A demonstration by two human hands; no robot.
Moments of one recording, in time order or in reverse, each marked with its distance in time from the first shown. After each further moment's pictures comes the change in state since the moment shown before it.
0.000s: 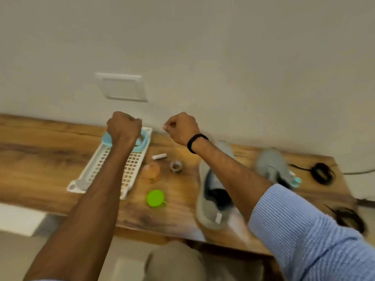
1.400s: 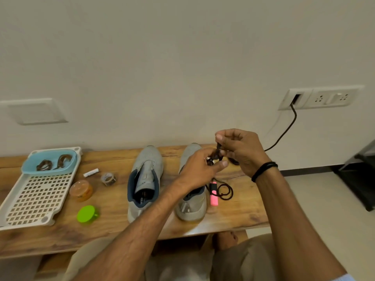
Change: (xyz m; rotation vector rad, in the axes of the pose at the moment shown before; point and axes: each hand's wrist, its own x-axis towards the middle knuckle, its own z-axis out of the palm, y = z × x) left_hand -0.309 0.175 0.103 -0.399 -0.988 0.623; right_hand -0.229 0.148 -0.244 0.796 0.438 0.338
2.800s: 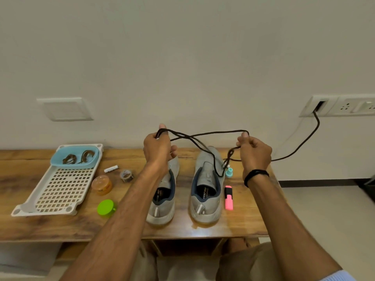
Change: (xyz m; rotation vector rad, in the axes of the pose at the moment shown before) left_hand 0.002 -0.019 -0.106 -0.652 0.832 -0.515; right_hand 0.015 0.029 0.040 -0.162 0.585 -0.038
